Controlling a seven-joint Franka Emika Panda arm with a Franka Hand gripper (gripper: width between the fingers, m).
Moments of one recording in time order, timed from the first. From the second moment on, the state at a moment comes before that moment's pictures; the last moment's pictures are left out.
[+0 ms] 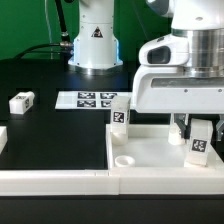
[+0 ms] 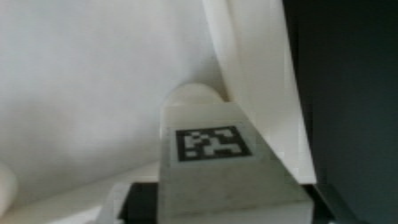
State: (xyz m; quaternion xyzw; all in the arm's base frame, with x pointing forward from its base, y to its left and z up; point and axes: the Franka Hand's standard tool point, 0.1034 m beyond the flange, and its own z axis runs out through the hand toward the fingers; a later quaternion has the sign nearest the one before) arm 0.680 0.102 0.072 -0.97 0.22 -0.02 0.06
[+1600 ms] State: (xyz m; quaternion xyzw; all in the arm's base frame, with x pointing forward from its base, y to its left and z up) arm 0.679 0.102 0.073 -0.97 0.22 -0.01 0.09
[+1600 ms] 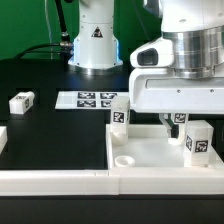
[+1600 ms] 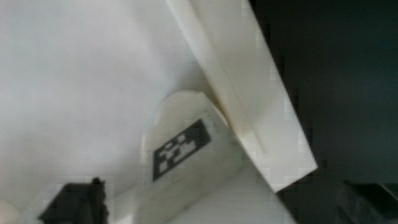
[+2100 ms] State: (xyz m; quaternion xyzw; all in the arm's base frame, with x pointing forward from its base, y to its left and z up) arm 0.680 0.106 0.073 -1.00 0.02 -0.04 0.05
